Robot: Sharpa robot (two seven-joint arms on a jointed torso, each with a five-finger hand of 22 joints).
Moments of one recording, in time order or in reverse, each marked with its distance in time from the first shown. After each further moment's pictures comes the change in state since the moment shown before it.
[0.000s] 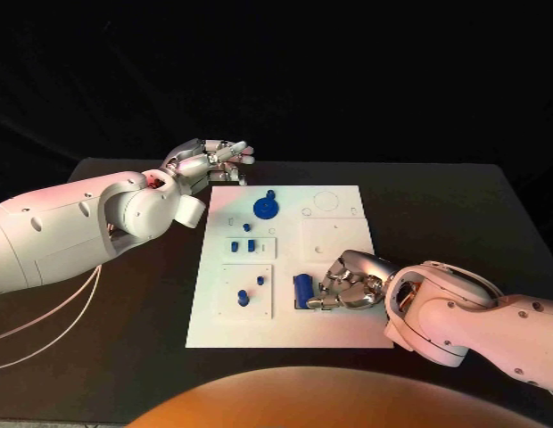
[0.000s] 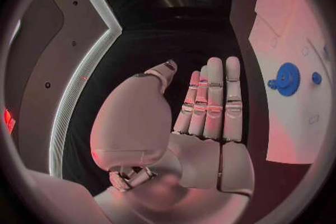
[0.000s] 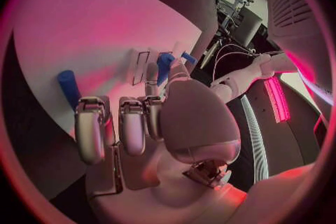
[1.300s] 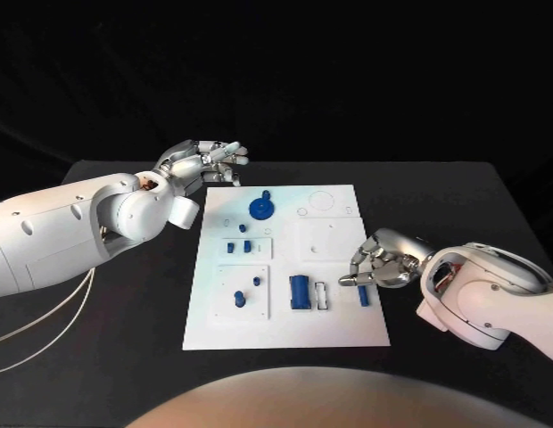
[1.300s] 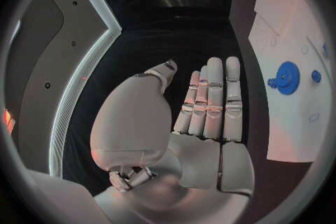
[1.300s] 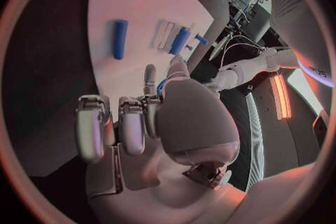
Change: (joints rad) left arm 0.000 -0.006 0.000 0.001 0.000 0.000 -0.002; left_hand 0.000 0.000 -0.005 0.000 0.000 0.000 0.000 0.000 0.000 0.000 0.000 0.000 0.001 0.000 0.000 0.000 0.000 0.000 0.000 0.000 0.000 -0.001; right arm 0.069 -0.148 0.002 0.031 -0.012 -0.029 0.016; right_hand 0.062 0.019 -0.131 -0.004 0.018 -0.056 0.023 -0.034 0.050 0.004 0.005 -0.049 0.006 -0.004 -0.003 0.000 0.000 0.000 0.000 0.000 -0.027 0.001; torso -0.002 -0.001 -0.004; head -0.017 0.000
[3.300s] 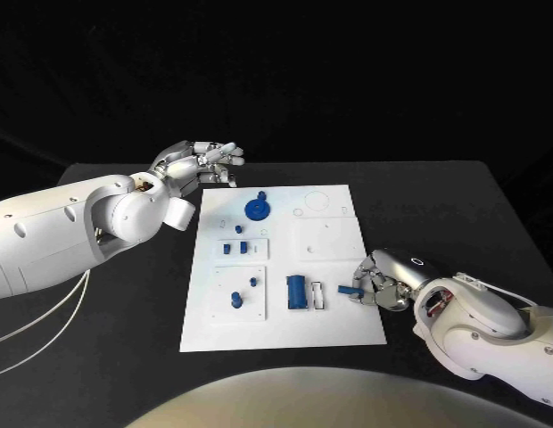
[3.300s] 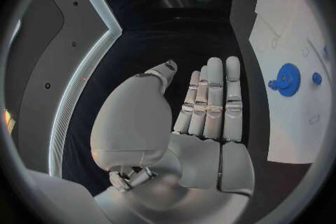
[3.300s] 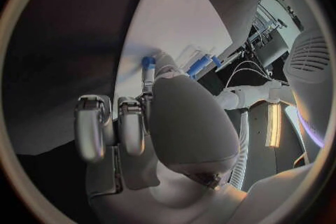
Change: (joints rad) left arm 0.000 -0.013 0.000 0.008 0.000 0.002 -0.002; left_hand 0.004 0.004 -0.003 0.003 0.005 0.000 0.000 0.004 0.000 -0.004 0.004 0.000 0.001 0.000 0.000 0.000 0.000 0.000 0.004 0.004 -0.004 -0.002; right arm -0.144 0.026 0.002 -0.035 -0.343 -0.115 -0.060; right_hand 0.246 -0.115 0.303 0.076 0.077 0.030 0.014 -0.105 -0.123 -0.005 0.015 -0.059 0.084 0.005 0.013 0.000 0.000 0.000 0.000 0.008 0.000 0.000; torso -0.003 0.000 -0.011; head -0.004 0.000
